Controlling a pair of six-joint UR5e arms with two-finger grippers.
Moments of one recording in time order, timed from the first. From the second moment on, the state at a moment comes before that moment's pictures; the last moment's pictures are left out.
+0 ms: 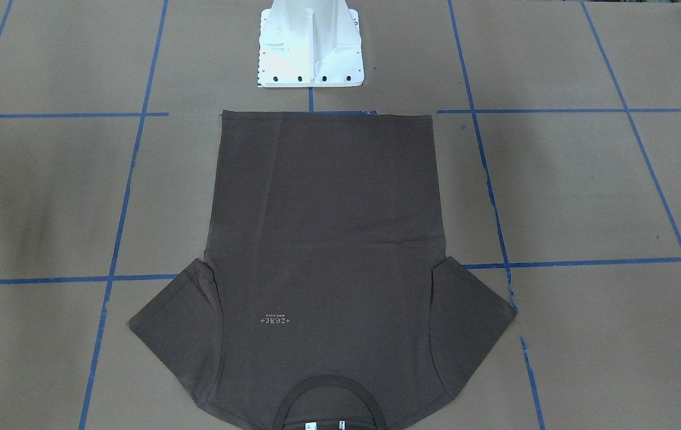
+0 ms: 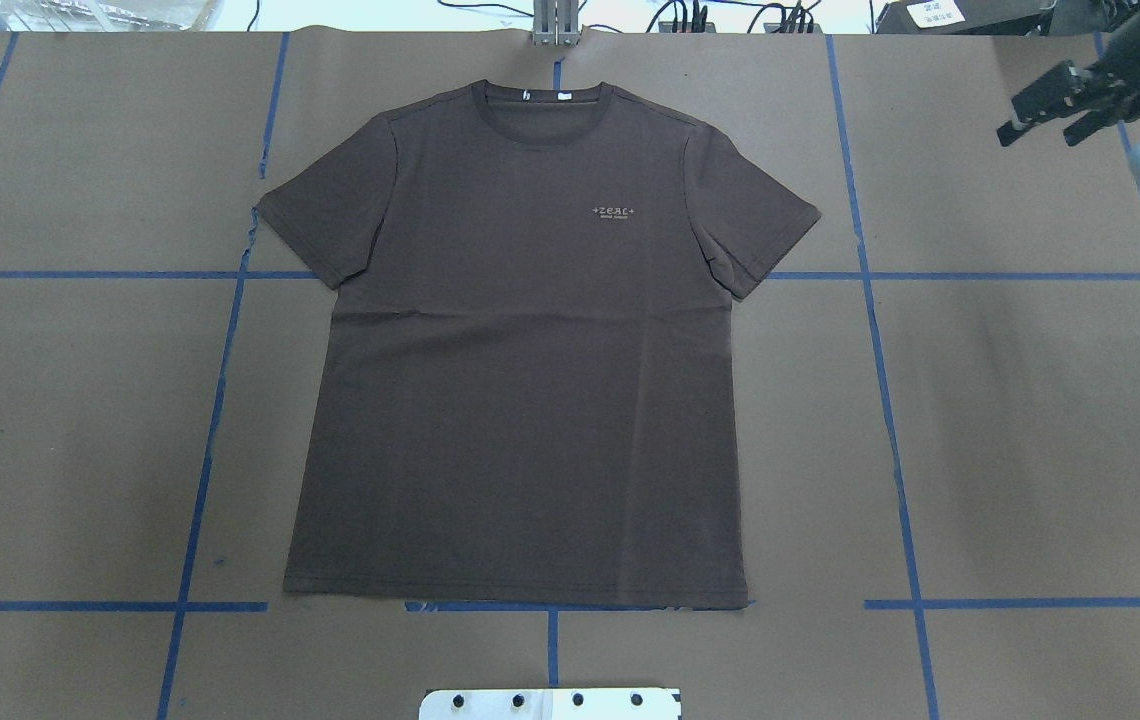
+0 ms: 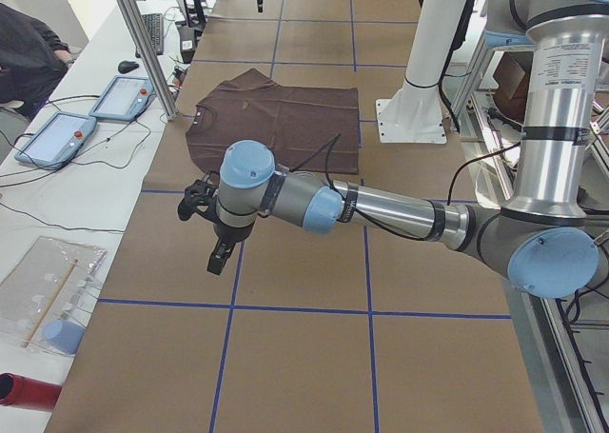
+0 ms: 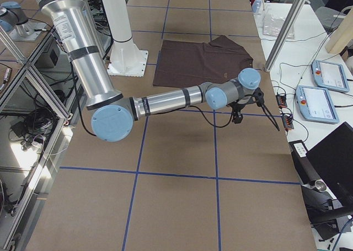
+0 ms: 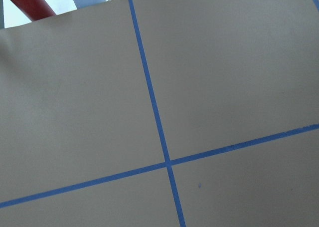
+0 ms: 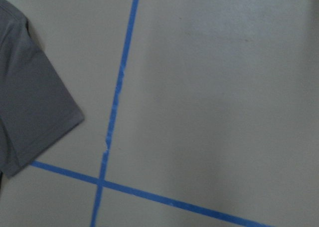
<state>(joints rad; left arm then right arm) -1.62 -1.62 -1.72 -1.76 -2.33 0.03 1.26 -1.11 1.38 -1.35 2.44 0.42</state>
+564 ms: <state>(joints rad) -1.59 -1.66 -1.68 -1.79 -2.33 0.03 0.99 -0.94 1.18 -1.08 2.12 0.92</state>
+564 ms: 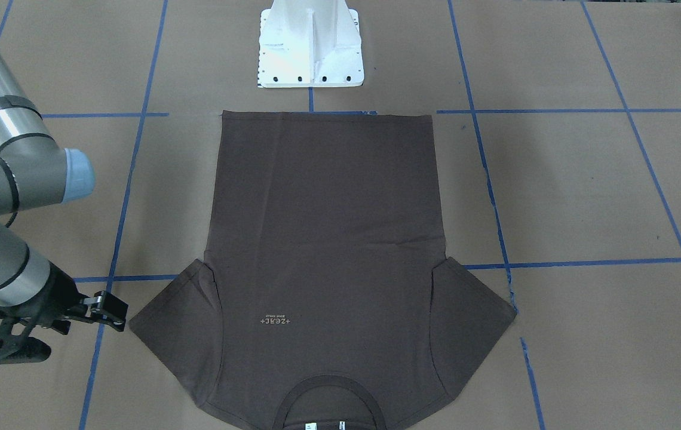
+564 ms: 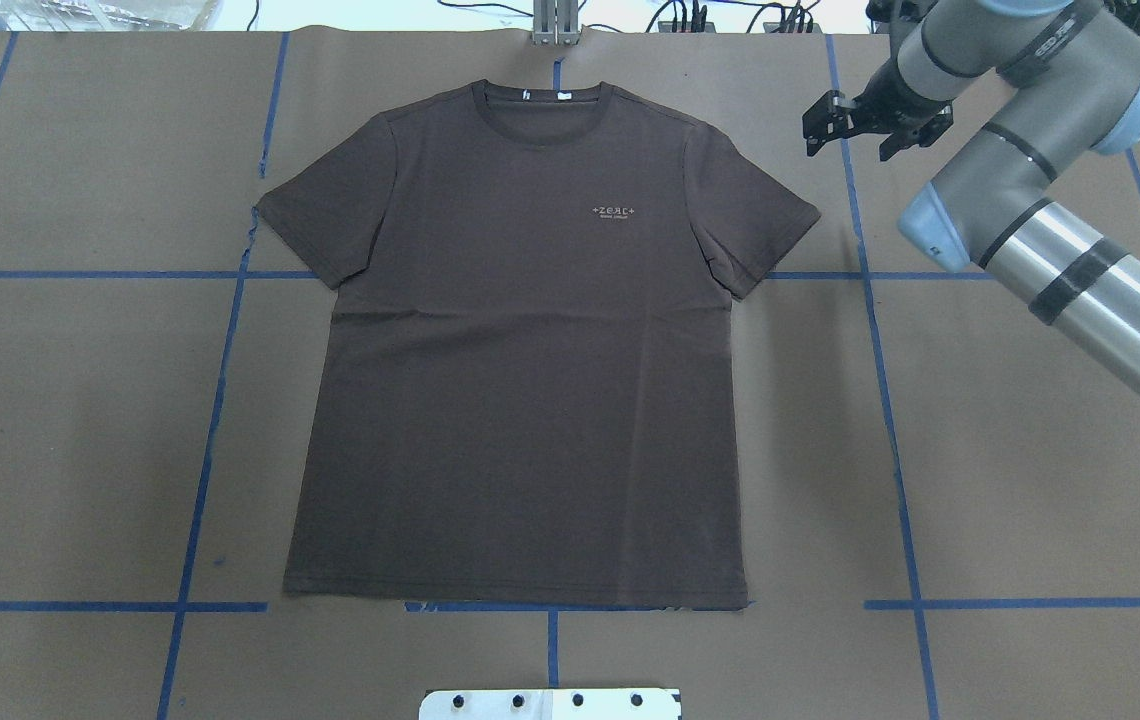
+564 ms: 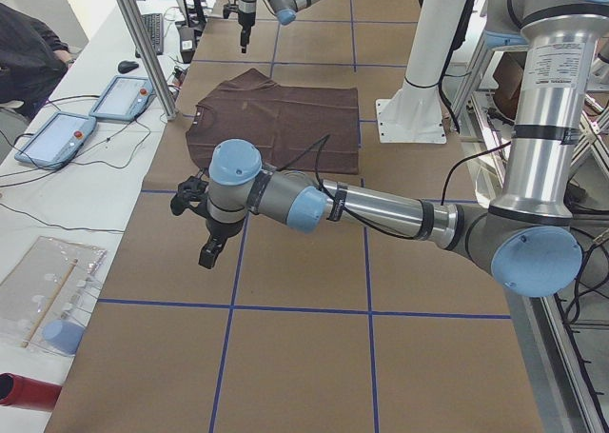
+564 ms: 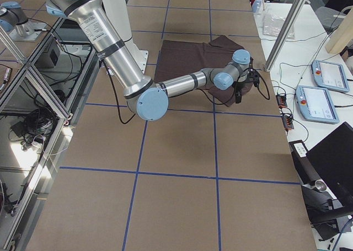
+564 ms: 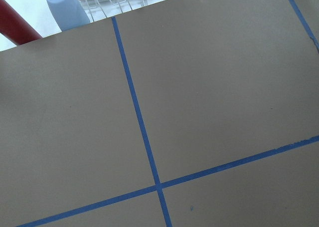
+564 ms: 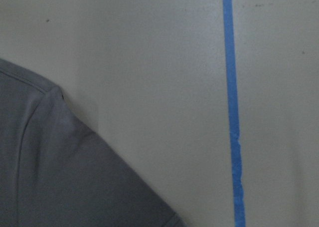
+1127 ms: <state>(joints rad) -1.59 -1.67 -1.67 -1.79 -2.33 0.03 0.95 -0.92 1.08 -1.03 2.11 0.96</state>
